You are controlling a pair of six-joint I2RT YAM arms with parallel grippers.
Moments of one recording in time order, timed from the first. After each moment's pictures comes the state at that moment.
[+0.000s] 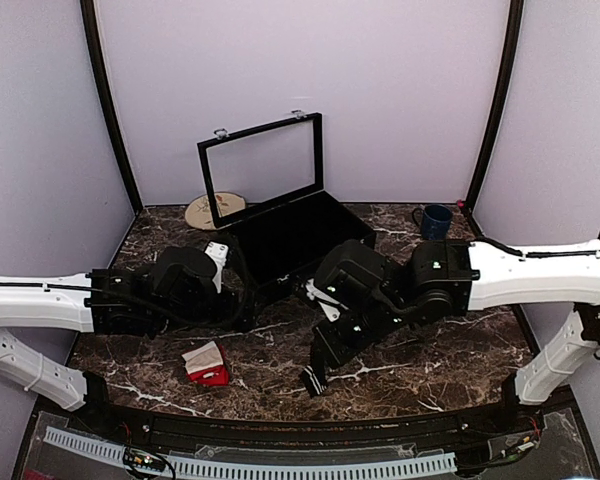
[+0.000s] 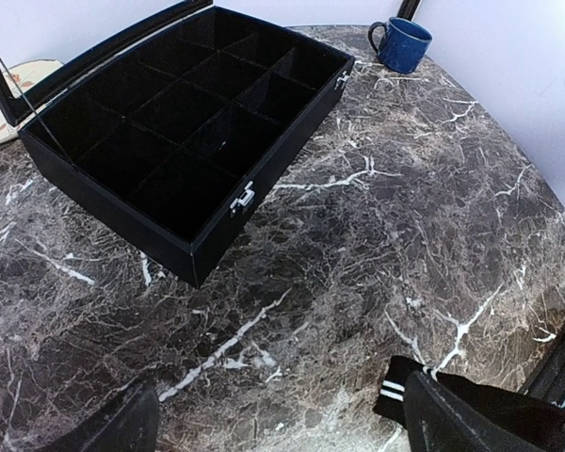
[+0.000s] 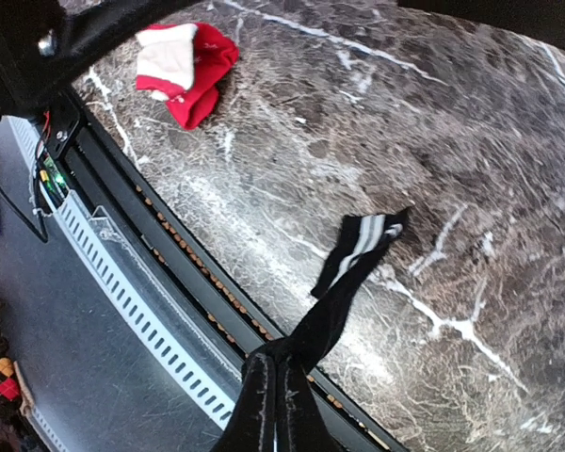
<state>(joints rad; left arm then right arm) -1.12 1.19 0.84 -0.33 -0.43 -0.54 1.34 1.52 1.32 -0.80 0.05 0.61</state>
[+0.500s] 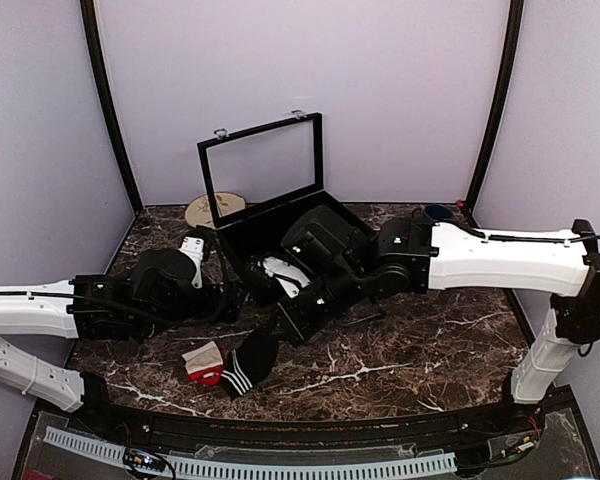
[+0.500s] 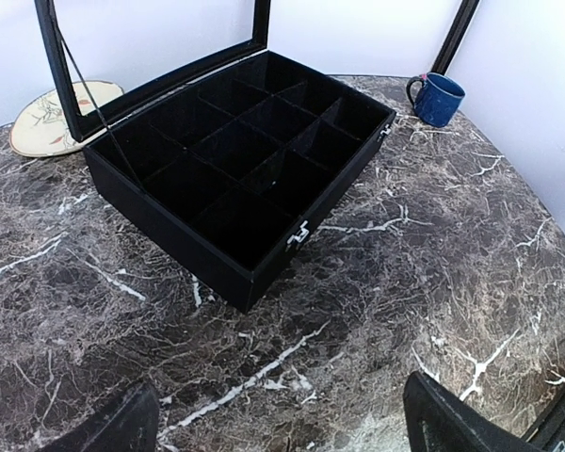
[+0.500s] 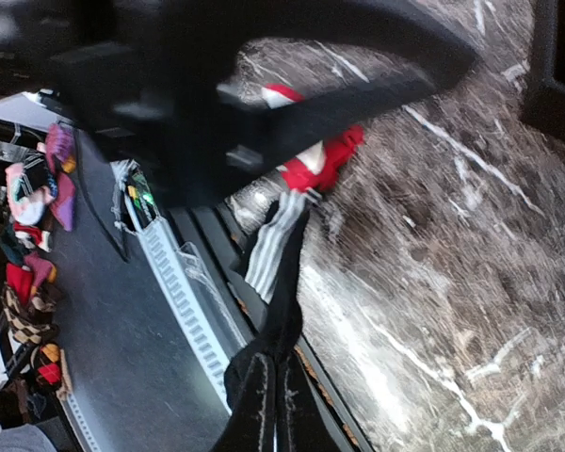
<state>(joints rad) -1.12 1.08 0.78 -0.31 -0.57 -0.57 1.27 1.71 1.56 -0.70 -0.19 0.45</state>
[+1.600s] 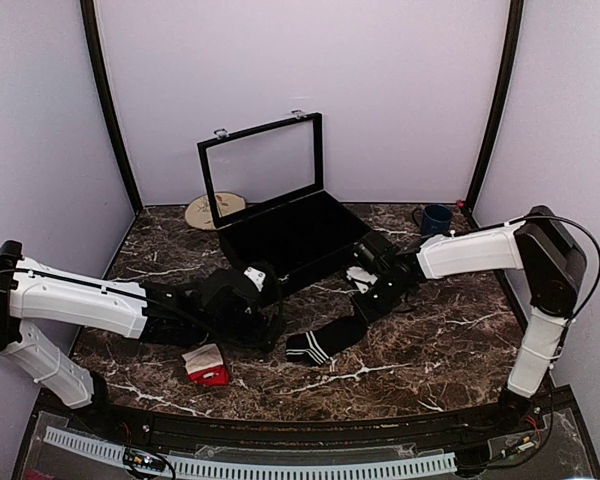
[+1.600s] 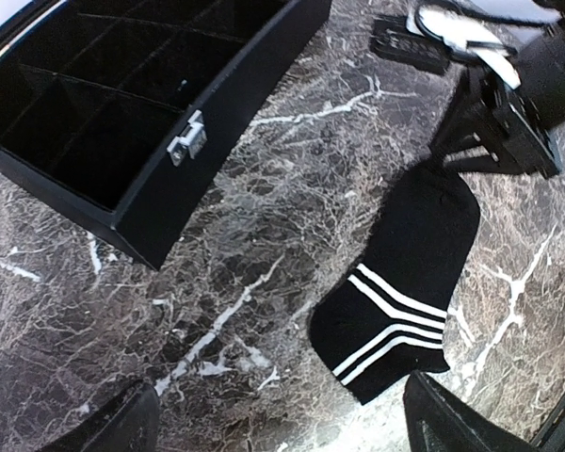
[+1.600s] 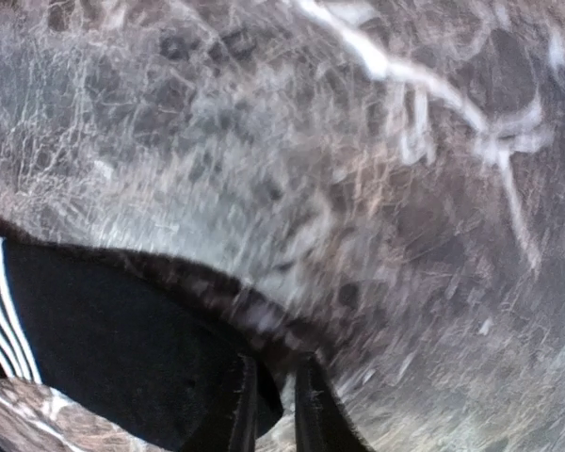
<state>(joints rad) -1.12 1.44 0.83 -0.19 -0.39 -0.46 0.76 1.81 1.10 -0.52 -0.04 0.19</state>
